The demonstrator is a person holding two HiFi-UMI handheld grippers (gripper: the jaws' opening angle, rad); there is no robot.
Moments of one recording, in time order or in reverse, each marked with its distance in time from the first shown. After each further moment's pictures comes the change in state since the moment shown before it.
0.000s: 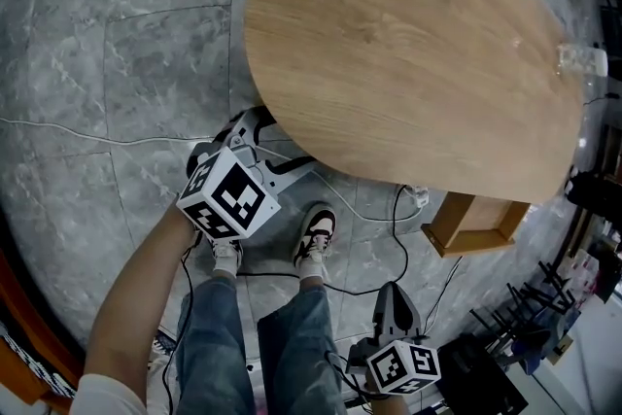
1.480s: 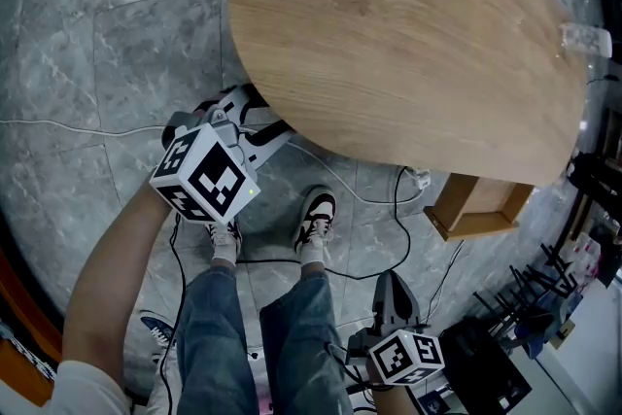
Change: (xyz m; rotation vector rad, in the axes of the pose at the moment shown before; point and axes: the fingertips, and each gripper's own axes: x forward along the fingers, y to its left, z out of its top) left arm -0.007 0.005 -0.002 0.178 0.039 -0.052; right arm 0.002 -0.004 -0.015 0.070 0.019 0.011
